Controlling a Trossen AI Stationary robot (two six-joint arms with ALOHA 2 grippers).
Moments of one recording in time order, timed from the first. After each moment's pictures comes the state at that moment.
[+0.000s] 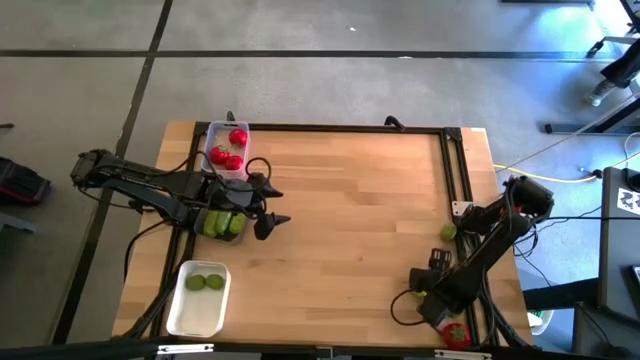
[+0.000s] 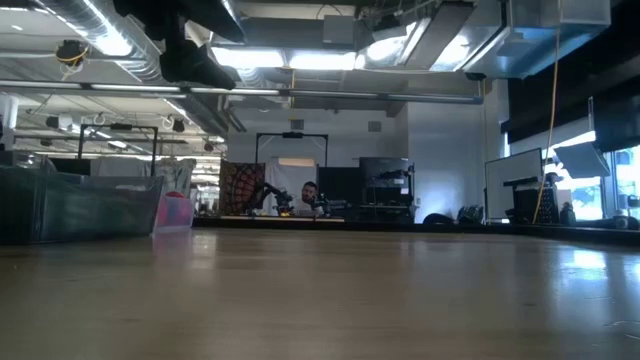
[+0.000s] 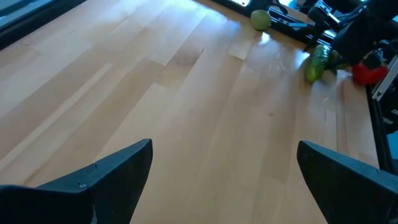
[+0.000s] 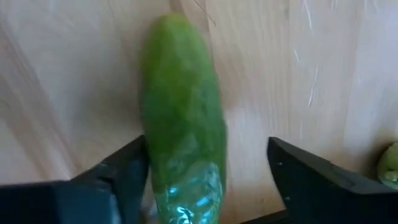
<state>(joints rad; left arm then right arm) -0.14 1.08 0.81 -0.35 -0.28 -0.52 0.93 1.65 0.97 -1.02 0.00 1.12</state>
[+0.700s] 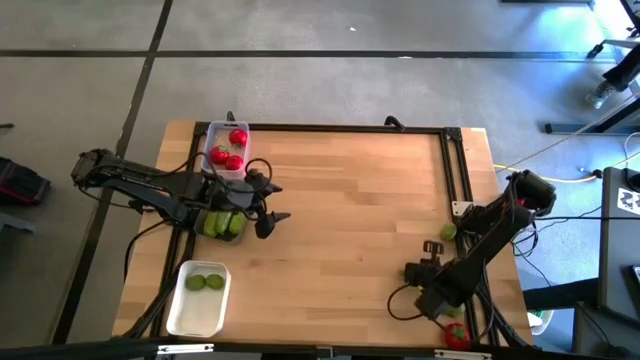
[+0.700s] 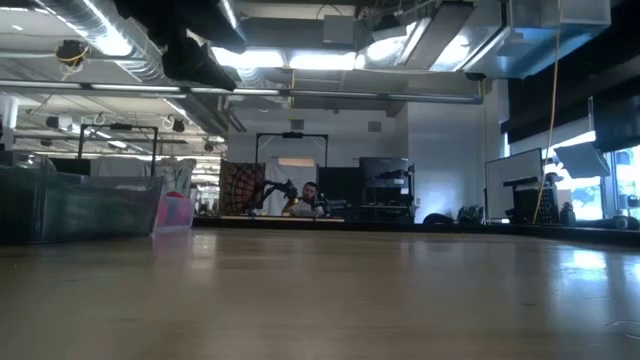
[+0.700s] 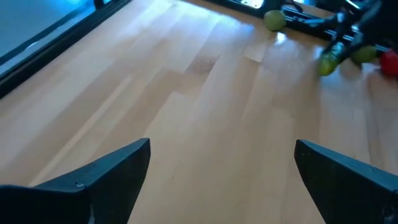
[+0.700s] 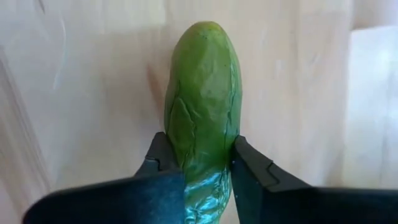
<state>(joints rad) -0.15 1.08 0.81 -0.35 -0.37 -0.43 0.88 1.59 0.97 -1.02 0.18 1.02</state>
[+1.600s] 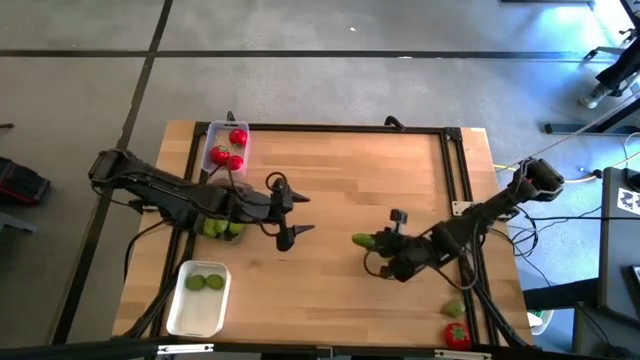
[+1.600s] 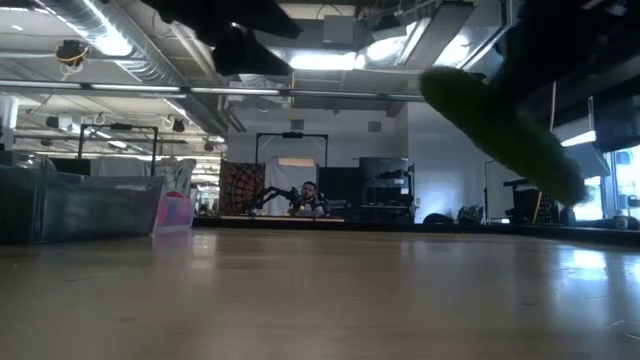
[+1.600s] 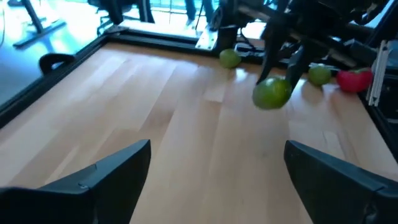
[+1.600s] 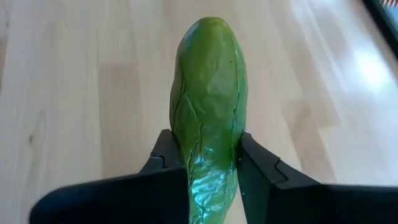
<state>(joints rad) -0.19 1.31 0.81 0.07 -0.36 -0.23 0.56 1.42 0.97 -0.61 0.60 0.51</state>
